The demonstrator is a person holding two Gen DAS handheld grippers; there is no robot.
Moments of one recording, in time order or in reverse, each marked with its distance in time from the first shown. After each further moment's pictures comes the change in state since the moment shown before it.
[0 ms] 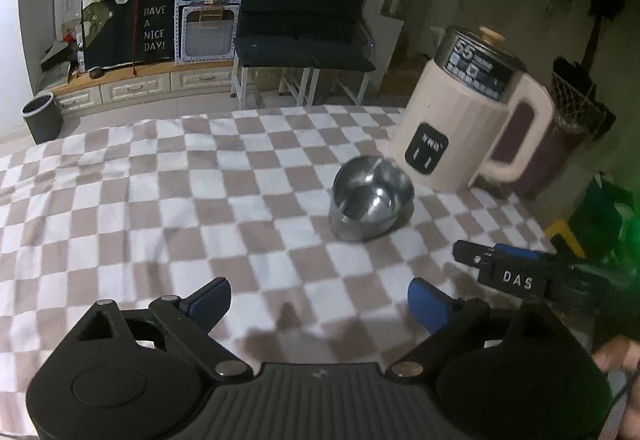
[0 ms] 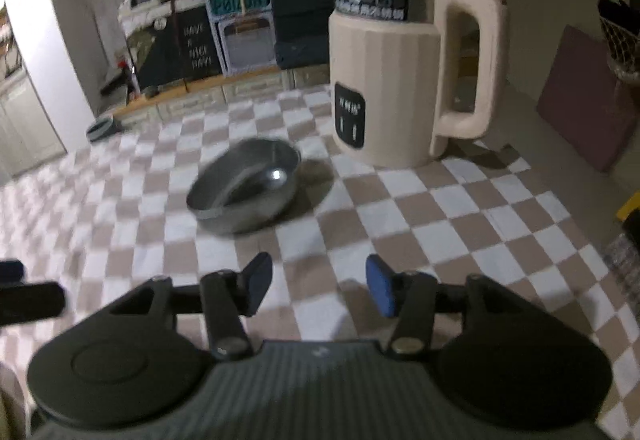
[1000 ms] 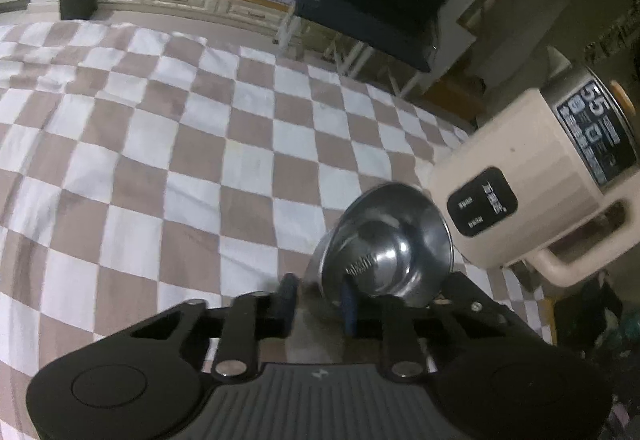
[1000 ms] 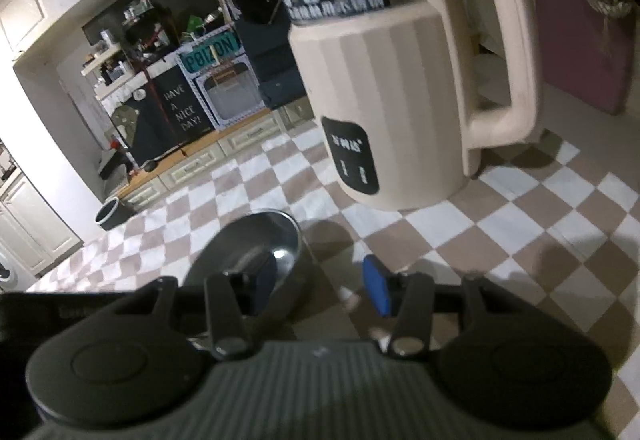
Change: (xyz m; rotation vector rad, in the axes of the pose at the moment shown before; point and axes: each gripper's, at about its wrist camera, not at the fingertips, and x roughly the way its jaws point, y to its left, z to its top) left arm 0.126 0.002 0.039 -0.355 0.103 -0.030; right arm 0.068 -0.011 0.022 0.229 -0.062 0.055
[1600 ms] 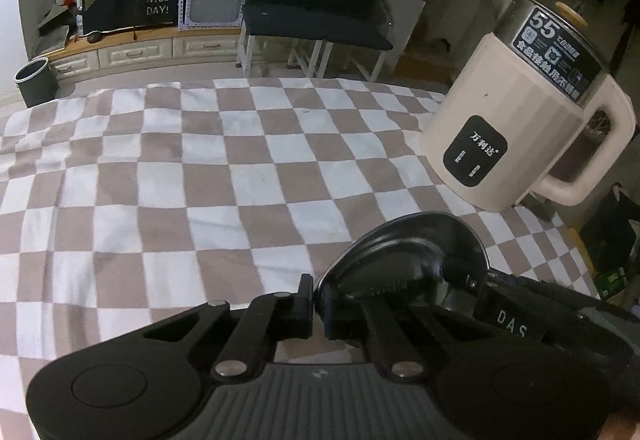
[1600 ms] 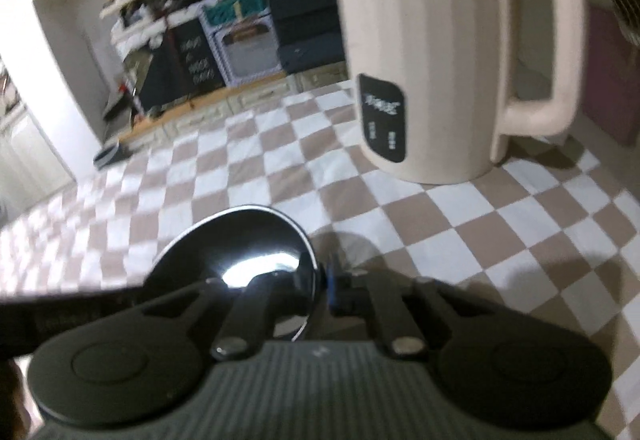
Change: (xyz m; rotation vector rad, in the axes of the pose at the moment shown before) left arm -0.020 0.007 -0.008 0.295 -0.026 0.050; right arm 0.002 0.033 -0.014 -0.197 0.097 -0.010
